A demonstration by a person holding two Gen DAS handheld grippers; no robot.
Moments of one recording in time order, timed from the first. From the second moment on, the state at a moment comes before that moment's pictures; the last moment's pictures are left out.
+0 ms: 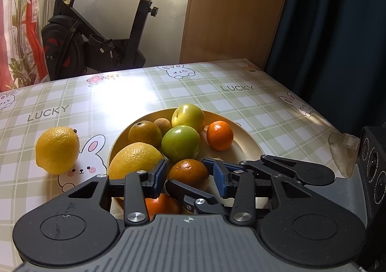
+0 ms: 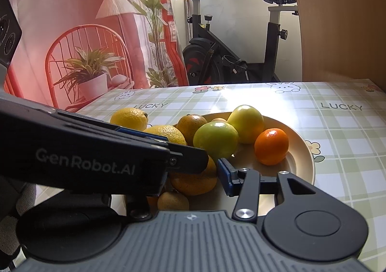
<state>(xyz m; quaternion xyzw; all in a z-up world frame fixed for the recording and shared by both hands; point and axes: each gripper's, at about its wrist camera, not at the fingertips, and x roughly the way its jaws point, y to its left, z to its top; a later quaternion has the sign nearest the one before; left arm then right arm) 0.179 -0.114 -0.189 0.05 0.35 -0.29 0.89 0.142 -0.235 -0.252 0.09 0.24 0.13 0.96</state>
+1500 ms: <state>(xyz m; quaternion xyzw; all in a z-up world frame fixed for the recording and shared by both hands) 0.272 0.046 -0.201 -0.15 0.37 -0.23 0.89 0.244 -0.103 -0.231 -0.05 0.31 0.17 0.93</state>
